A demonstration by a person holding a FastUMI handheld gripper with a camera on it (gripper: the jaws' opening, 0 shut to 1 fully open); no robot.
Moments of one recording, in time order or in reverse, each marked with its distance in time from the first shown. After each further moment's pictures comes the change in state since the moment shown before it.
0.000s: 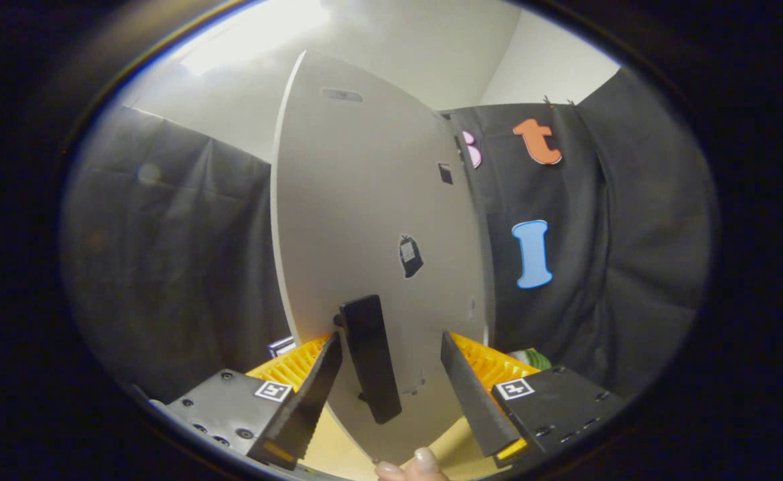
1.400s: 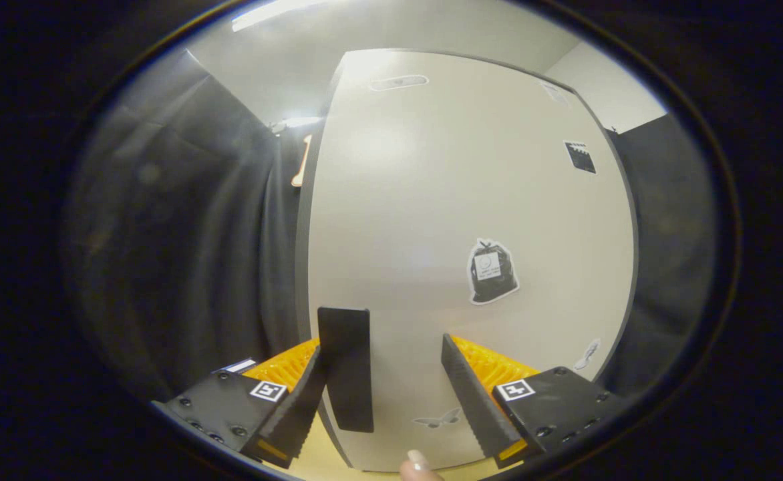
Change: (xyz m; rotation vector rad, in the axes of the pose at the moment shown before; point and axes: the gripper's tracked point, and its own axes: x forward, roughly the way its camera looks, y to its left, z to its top) arm 0.234 0.102 -0.022 -0.182 -0.047 -0.161
